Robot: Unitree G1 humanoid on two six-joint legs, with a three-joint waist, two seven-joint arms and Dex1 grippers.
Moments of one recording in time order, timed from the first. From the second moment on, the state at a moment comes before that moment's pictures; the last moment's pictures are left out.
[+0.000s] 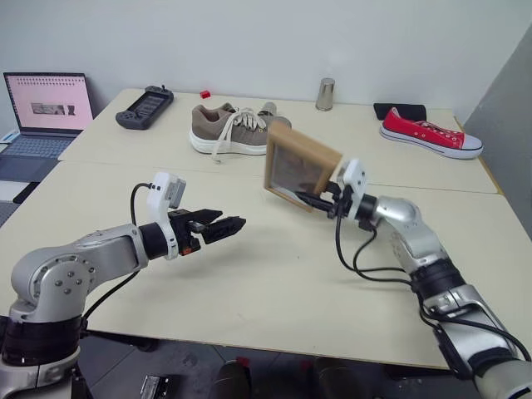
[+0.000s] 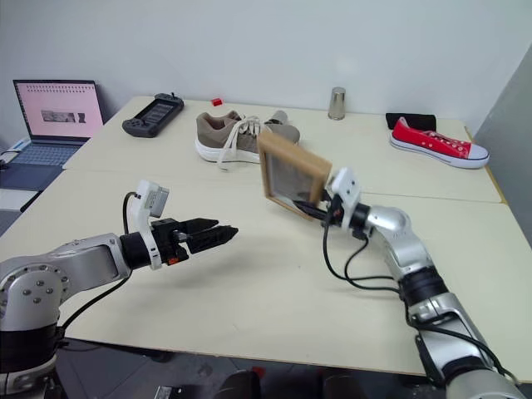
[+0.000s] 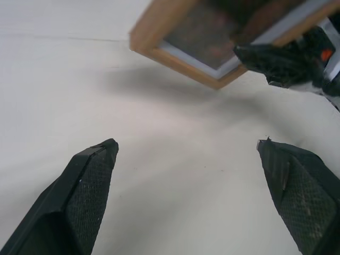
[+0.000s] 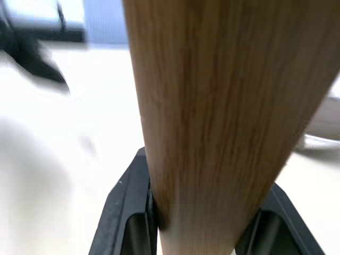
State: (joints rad) left arm -0.33 0.78 0.23 -0.35 -1.13 1.06 -0.34; right arm -0.78 -0.36 0.23 0.40 0.49 0.17 0.88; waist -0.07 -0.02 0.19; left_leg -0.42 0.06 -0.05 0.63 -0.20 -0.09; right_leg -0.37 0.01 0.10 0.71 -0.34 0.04
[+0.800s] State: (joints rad) left arm -0.29 0.72 0.08 -0.41 -0.66 0.80 -0.45; right arm -0.79 -0.22 0.16 0.69 0.30 0.22 0.91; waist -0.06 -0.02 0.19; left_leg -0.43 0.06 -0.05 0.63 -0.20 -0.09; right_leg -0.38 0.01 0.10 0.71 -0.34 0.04
